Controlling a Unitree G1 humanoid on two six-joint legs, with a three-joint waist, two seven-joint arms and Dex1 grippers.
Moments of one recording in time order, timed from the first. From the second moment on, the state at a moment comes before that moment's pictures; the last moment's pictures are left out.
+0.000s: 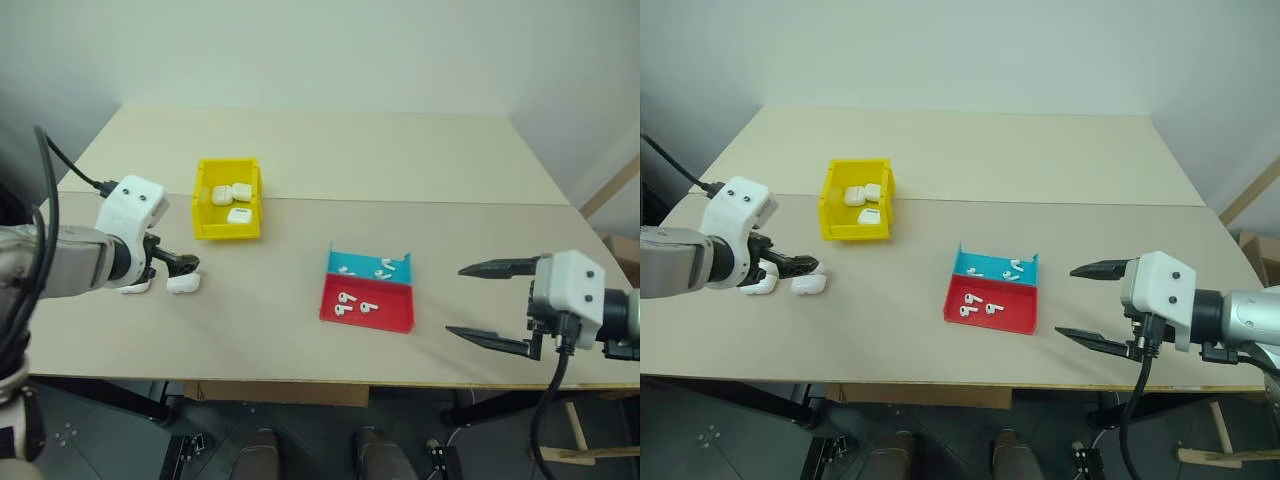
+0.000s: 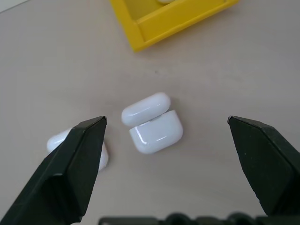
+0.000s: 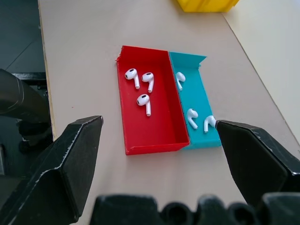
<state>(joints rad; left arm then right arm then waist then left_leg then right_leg) -0.71 1.08 0.12 -0.24 -1.20 1.61 0.17 0.04 -1.03 -0.40 -0.58 0.53 0.40 1.10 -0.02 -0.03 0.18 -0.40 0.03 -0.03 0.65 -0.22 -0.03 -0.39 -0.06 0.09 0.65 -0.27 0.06</state>
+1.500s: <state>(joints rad) -0.98 0.88 -0.23 0.48 -1.69 1.49 0.96 0.17 -1.02 -0.41 -0.67 0.53 0.48 1.03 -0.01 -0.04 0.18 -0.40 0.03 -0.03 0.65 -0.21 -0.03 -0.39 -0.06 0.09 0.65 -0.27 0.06</state>
